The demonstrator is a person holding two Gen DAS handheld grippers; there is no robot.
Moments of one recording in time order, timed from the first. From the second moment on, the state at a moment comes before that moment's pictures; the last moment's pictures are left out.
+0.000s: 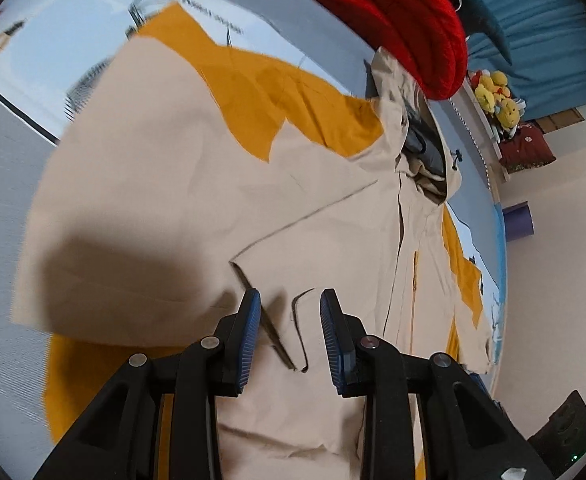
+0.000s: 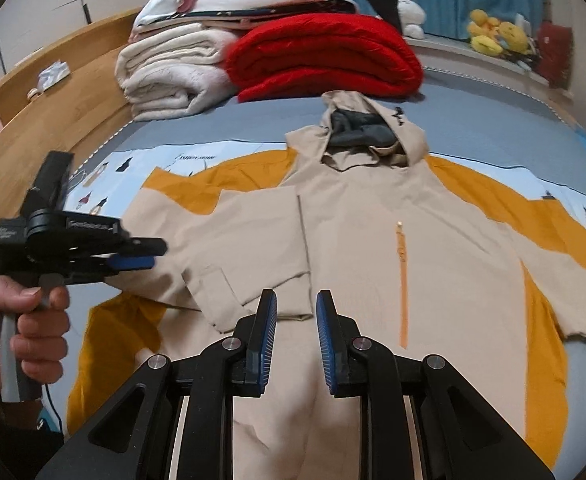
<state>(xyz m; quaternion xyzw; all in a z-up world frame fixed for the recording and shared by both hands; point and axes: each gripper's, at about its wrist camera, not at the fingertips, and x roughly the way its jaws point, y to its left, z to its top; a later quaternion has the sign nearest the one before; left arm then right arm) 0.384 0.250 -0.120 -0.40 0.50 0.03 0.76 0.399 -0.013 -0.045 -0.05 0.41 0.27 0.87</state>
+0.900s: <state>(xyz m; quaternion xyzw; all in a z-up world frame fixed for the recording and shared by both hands) 0.423 0.165 -0.047 -0.34 0.44 -0.21 0.80 0.396 0.053 -0.073 -0.16 0.39 0.35 0.84</state>
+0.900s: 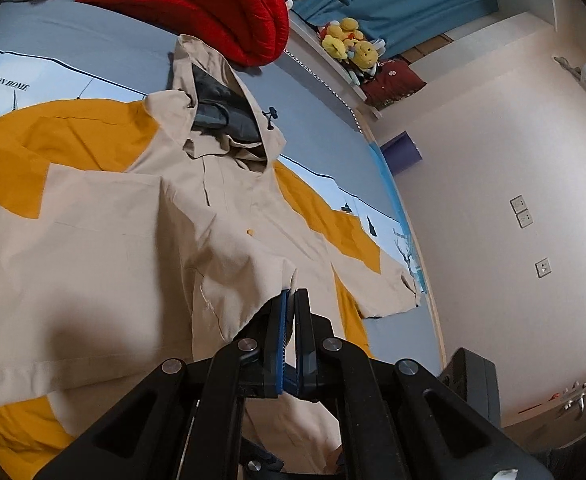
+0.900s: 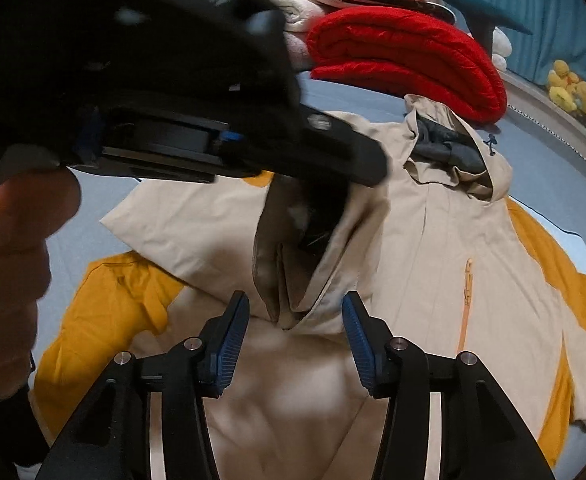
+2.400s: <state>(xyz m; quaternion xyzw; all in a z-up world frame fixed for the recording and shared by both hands) 0.415 0.245 -0.159 -0.21 0.61 0.11 0.75 0.566 -0.239 -0.133 0.24 0.55 0.03 0.80</state>
